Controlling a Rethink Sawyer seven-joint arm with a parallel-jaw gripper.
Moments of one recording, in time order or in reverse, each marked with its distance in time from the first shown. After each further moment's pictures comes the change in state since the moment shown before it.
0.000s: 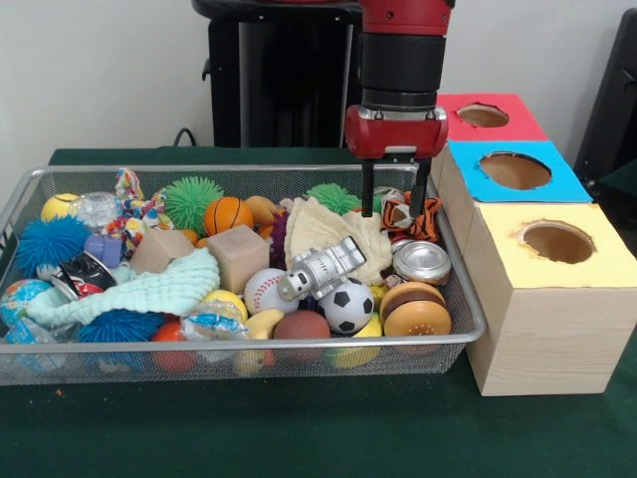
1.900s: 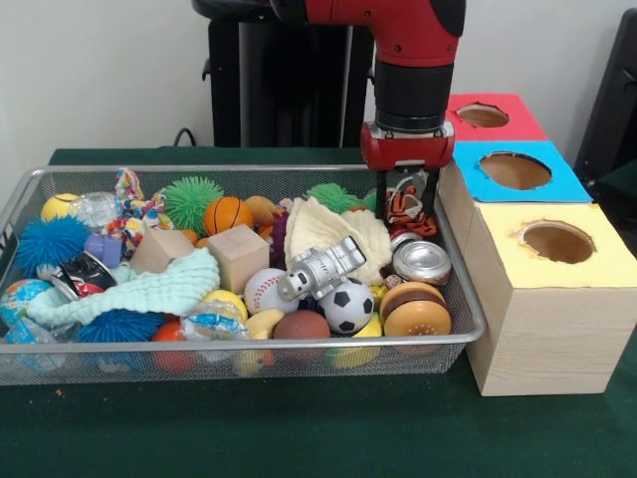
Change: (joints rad) arm 0.032 0.079 0.000 0.047 0.114 0.033 0.000
